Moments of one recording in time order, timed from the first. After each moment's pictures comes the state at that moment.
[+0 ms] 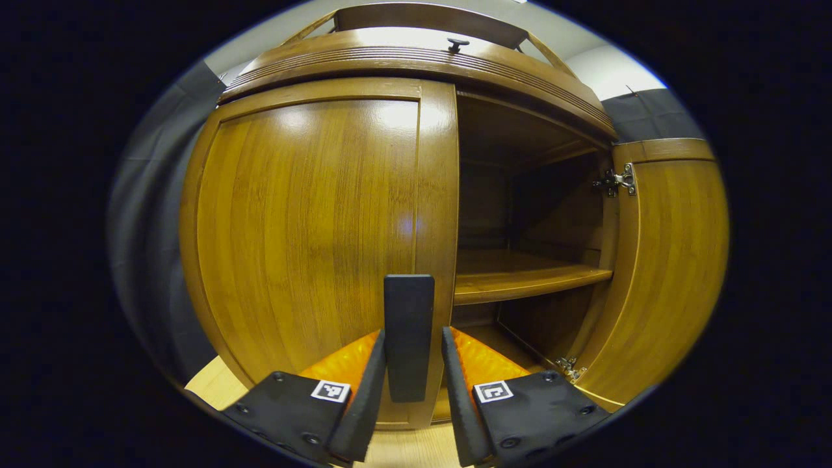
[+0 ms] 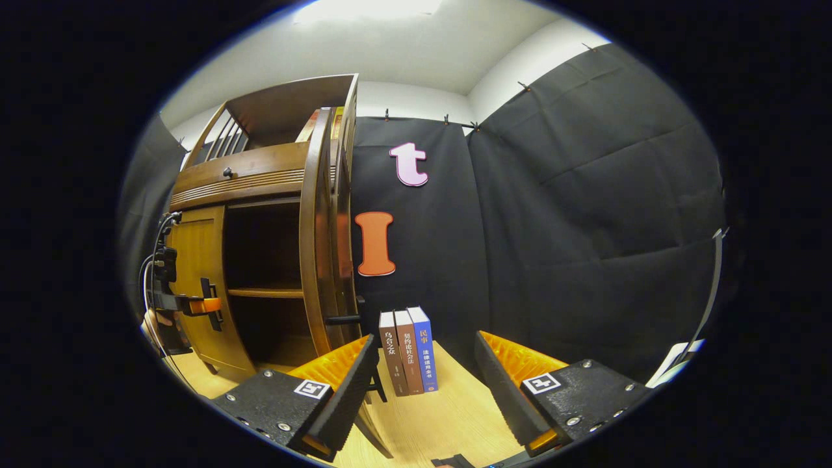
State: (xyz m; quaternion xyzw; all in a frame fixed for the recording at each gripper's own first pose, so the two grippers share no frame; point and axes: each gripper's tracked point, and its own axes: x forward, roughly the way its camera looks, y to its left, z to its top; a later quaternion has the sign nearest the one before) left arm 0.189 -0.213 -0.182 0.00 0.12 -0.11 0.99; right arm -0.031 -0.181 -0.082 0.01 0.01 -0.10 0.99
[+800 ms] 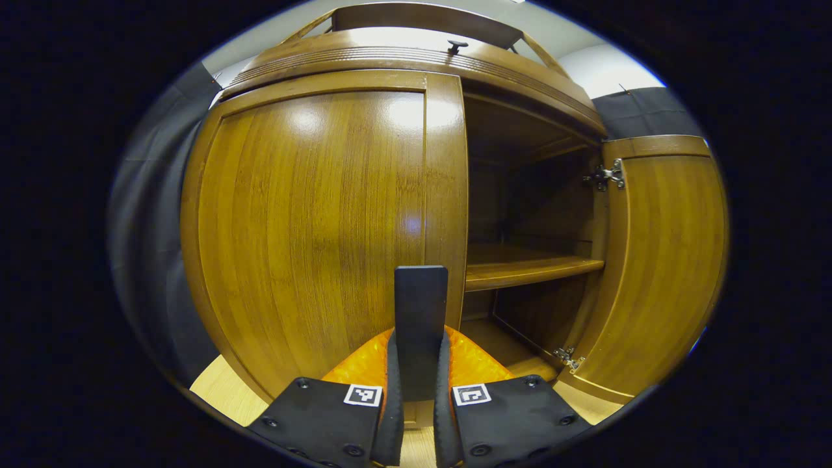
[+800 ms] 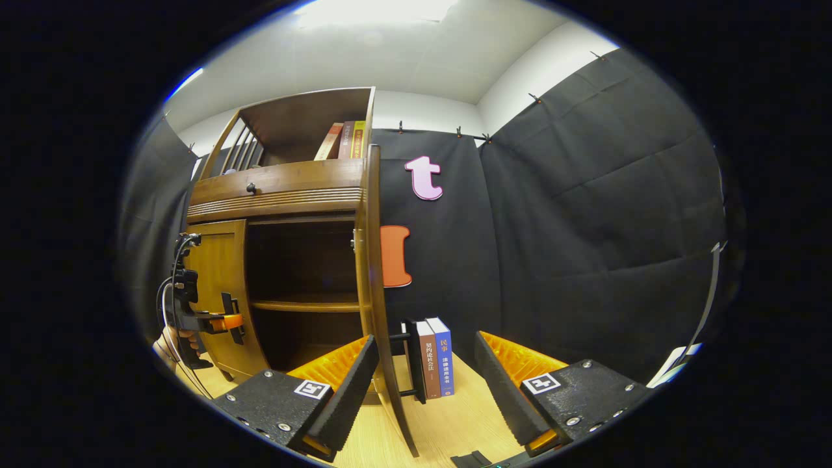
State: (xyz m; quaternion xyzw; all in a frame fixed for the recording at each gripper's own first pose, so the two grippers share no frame) left arm 0.166 -0.207 -0.188 0.00 0.13 -0.15 0.98; right arm -0.051 -0.128 -0.047 0.01 -0.01 -0.07 1.00
